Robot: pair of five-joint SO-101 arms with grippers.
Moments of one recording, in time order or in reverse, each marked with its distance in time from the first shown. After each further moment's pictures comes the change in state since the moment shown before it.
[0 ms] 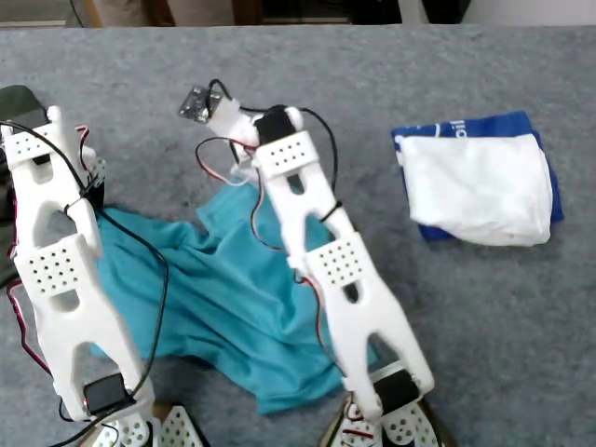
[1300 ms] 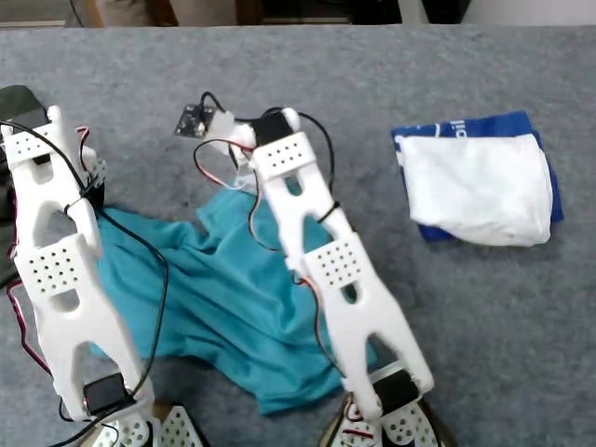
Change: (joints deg) left arm 0.0 0.2 -0.2 0.5 -1.3; right arm -0.6 0.0 0.0 9.6 6.3
